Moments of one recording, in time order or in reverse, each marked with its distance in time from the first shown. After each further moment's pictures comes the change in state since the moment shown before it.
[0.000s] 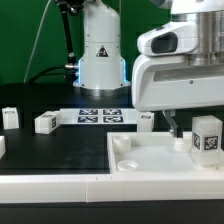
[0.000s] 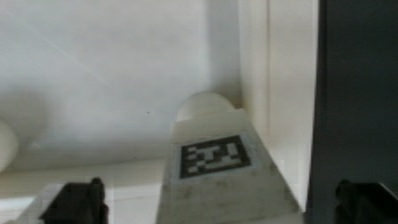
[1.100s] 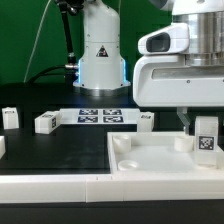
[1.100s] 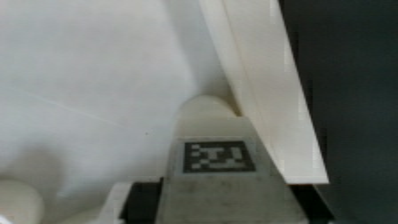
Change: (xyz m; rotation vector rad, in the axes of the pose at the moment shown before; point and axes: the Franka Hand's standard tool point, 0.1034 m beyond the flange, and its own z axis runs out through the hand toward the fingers) arm -0.002 -0.004 0.002 0.016 0.021 0.597
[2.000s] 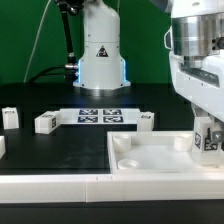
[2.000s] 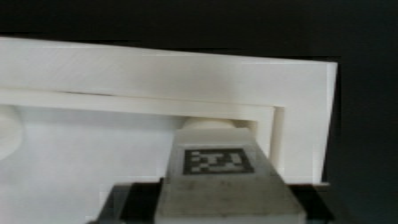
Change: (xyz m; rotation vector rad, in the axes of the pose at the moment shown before) arm -0.002 -0.003 0.001 0.024 -0.033 0.952
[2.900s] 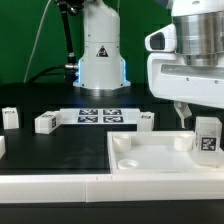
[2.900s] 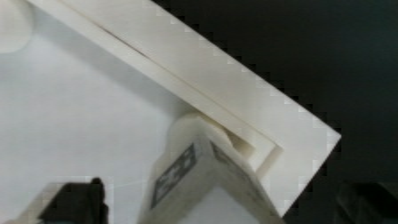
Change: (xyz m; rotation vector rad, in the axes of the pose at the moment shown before) arm -0.004 0.000 -0.004 -0.041 -0.026 -0.662
